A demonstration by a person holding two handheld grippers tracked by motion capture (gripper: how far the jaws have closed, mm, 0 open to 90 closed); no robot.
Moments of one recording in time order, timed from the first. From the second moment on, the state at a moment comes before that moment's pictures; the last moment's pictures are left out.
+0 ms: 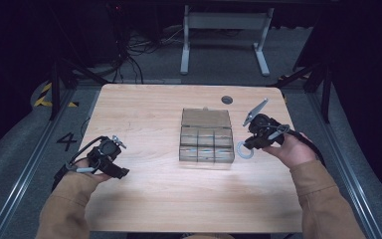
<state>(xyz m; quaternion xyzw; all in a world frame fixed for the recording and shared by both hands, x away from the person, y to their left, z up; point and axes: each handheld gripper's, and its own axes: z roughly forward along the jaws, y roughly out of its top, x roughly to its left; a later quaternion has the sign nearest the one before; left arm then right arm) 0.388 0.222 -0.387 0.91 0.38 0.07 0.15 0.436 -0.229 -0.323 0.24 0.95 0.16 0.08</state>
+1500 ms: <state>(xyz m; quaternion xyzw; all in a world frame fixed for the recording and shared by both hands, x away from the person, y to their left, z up) 0.367 0.241 -0.391 0.90 0.41 0.07 0.15 0.486 -0.112 -0.321 0.15 0.98 0.13 0.06</state>
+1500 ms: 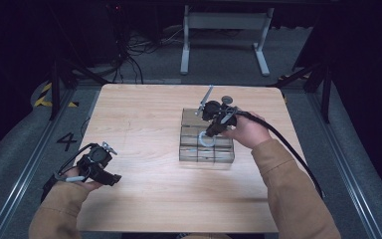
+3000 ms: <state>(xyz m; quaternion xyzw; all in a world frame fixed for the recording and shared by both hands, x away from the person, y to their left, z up) 0.382 0.230 -0.389 0.91 0.39 0.06 0.16 0.505 -0.056 -0.358 0.14 0.98 0.10 0.05</state>
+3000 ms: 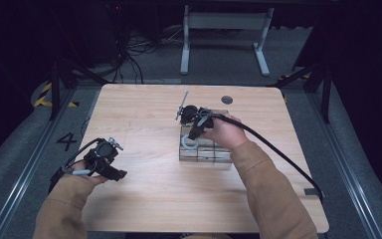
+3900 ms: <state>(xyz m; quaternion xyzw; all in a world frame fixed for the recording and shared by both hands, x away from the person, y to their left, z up) 0.382 0.230 -0.389 0.91 0.39 0.06 0.16 0.506 -0.047 -0.382 0.15 0.99 0.06 0.05</state>
